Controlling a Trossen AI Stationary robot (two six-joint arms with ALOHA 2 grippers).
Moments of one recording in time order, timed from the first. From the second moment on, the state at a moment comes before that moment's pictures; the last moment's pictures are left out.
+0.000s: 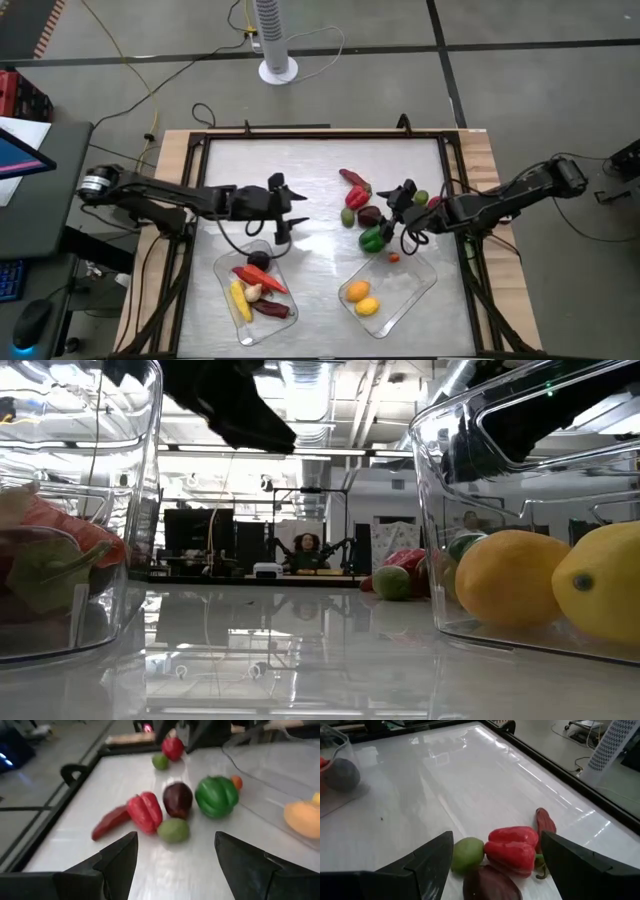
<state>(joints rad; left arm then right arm) -0.05 1.28 0.76 0.08 -0.24 0.04 0.23 1.07 0.58 -0.12 0.68 0.40</state>
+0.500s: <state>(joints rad) 0.09 1.09 0.59 0.45 -0.28 0.22 0.08 1.06 0.58 -0.20 0.60 0.46</state>
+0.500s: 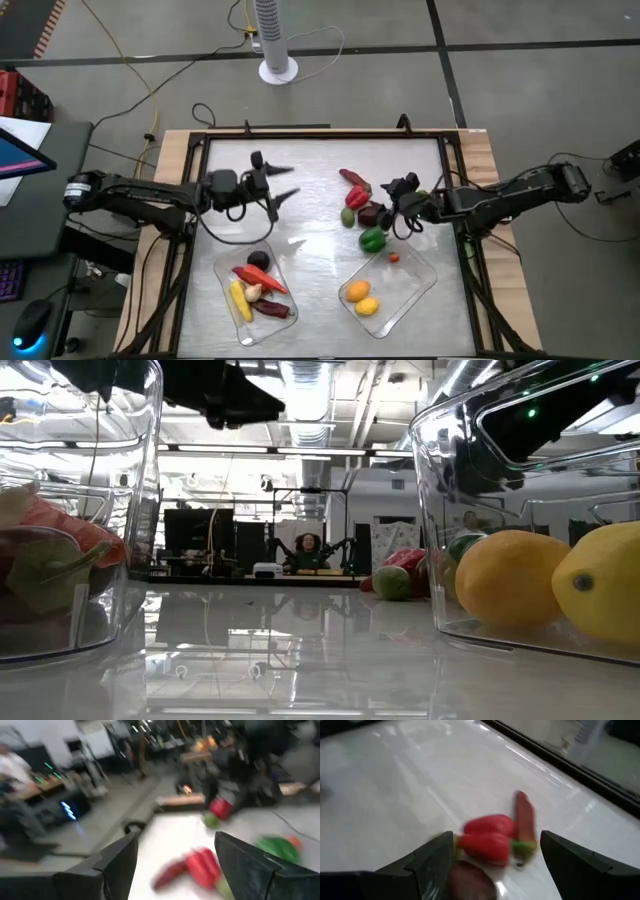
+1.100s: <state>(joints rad) 0.24 0.94 0.59 0.59 -0.22 0.30 -0.21 1.07 0.63 -0.09 0.42 0.41</state>
